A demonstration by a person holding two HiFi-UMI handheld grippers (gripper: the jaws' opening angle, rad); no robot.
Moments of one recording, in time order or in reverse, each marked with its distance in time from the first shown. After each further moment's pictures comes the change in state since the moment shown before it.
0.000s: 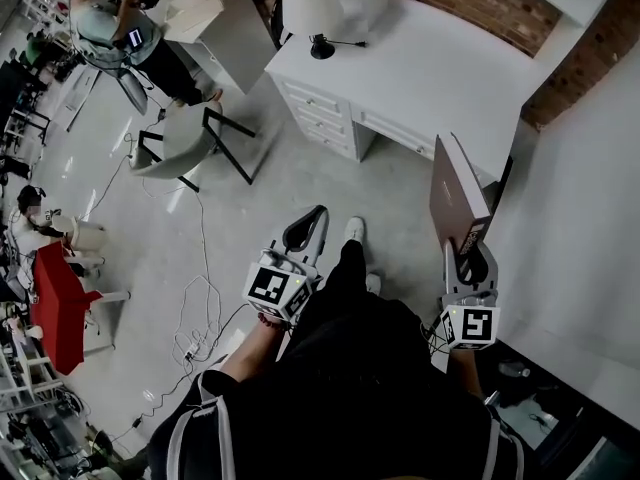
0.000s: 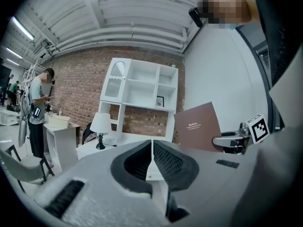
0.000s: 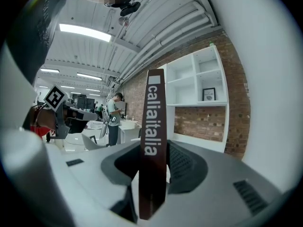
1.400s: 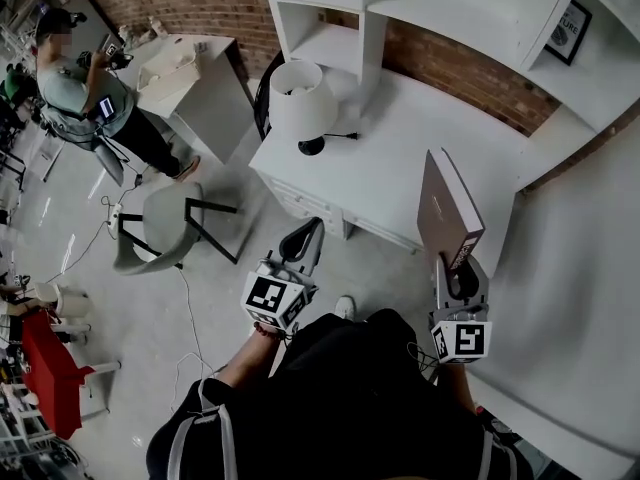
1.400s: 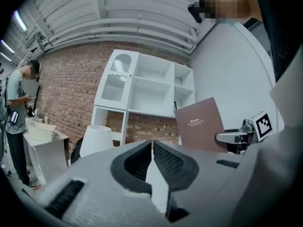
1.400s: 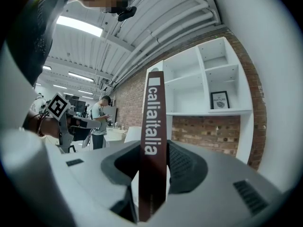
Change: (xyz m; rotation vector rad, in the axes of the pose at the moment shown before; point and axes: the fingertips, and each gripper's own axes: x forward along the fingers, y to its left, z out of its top) left arm 0.229 0.191 0.088 0.049 -0.054 -0.088; right arm 0.267 -0.056 0.099 -0.008 -0.098 -0.069
